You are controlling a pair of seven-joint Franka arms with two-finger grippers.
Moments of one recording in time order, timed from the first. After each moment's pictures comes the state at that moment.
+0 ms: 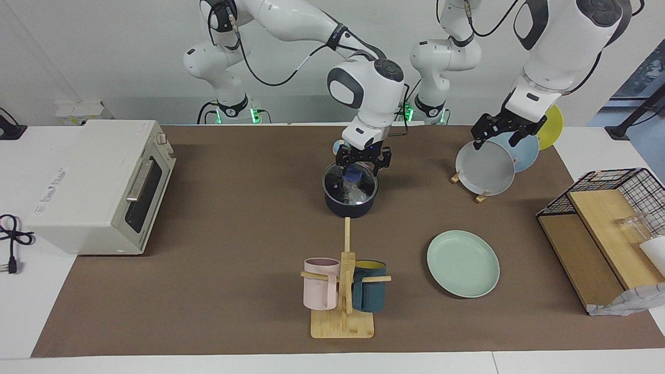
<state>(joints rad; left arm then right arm) -0.08 -0.02 -0.07 -1.63 -0.03 1.56 -0.17 0.76 0.42 0.05 -1.53 -0.17 1.91 0.83</state>
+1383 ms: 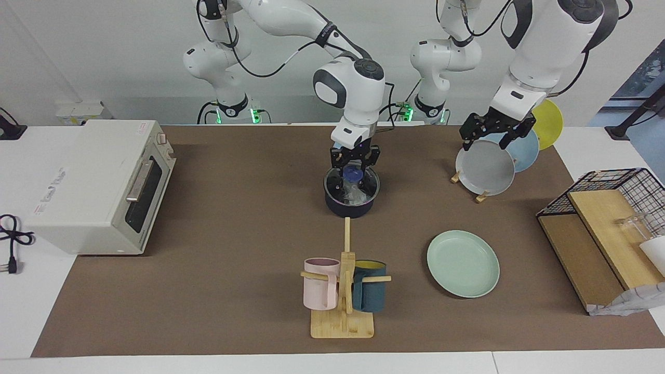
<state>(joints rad) -0.12 -0.02 -0.09 -1.64 -0.03 1.60 -0.17 0.75 0.31 0.04 -1.73 -0.13 2.06 0.74</state>
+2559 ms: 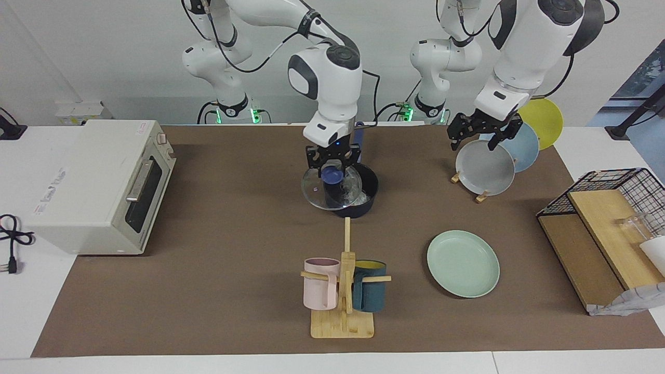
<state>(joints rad) -0.15 -0.02 -0.09 -1.65 -0.03 1.61 -0.17 0.56 0.25 0.03 -1.67 -0.12 1.92 0.52</state>
